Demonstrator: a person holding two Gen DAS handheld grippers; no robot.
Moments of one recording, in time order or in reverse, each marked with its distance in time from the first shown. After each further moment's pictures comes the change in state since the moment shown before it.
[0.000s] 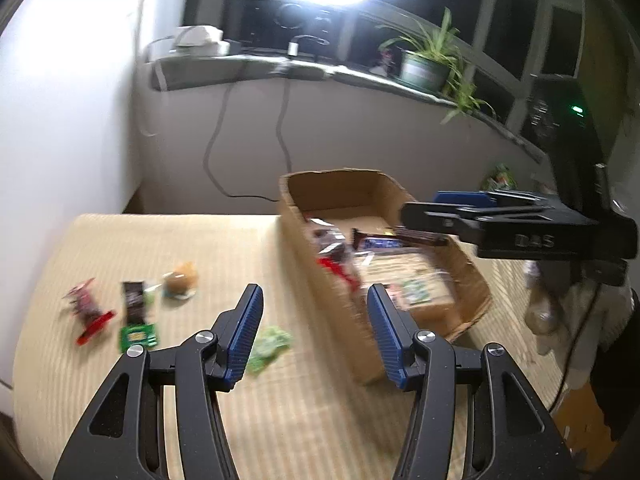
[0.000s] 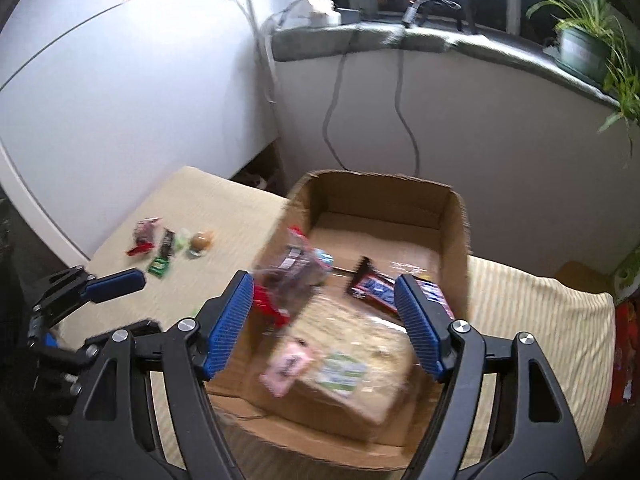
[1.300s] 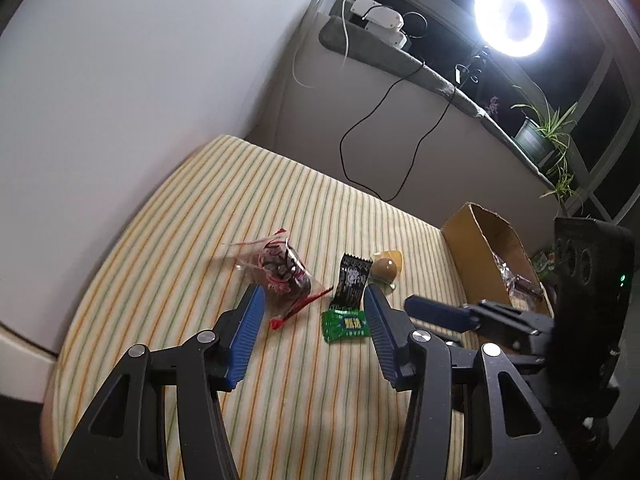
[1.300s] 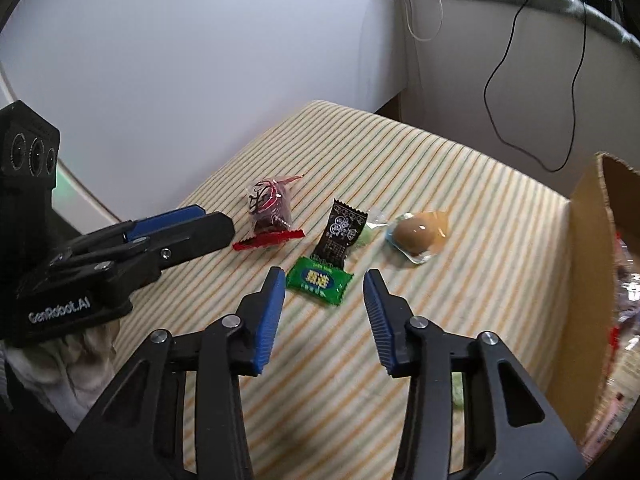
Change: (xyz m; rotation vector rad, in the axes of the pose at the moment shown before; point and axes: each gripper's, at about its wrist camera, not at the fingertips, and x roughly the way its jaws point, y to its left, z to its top) left arm -0.007 0.192 -0.030 -0.376 0.043 0.071; right arm 0.151 0.200 -0.006 -0.082 0.162 0.216
